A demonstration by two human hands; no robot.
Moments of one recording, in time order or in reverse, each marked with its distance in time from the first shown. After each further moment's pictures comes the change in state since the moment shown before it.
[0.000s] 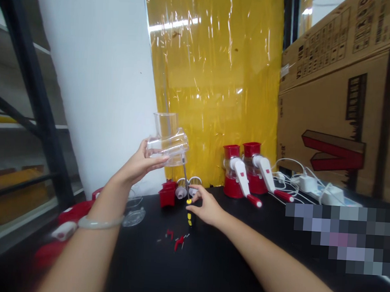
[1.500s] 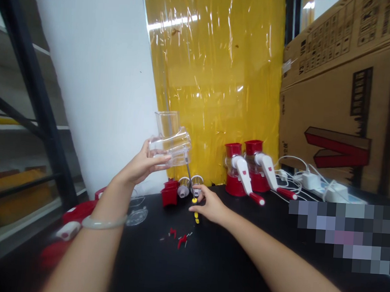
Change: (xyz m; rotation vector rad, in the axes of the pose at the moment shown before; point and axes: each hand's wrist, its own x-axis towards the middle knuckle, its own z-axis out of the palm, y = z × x) left_hand -0.004 0.005 0.004 -0.071 -0.039 -0.057; right_hand 0.000 0.006 -0.005 0.055 -0.060 0.115
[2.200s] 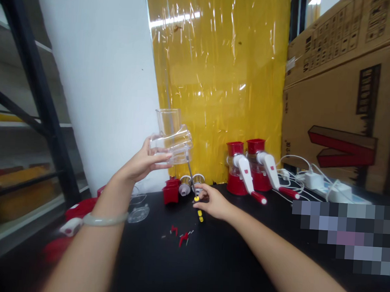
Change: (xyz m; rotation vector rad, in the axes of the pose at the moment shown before) left_hand -0.001 0.001 -0.001 0.006 -0.014 -0.015; right_hand 0.001 -0.001 -0.007 0.023 -0.046 -0.021
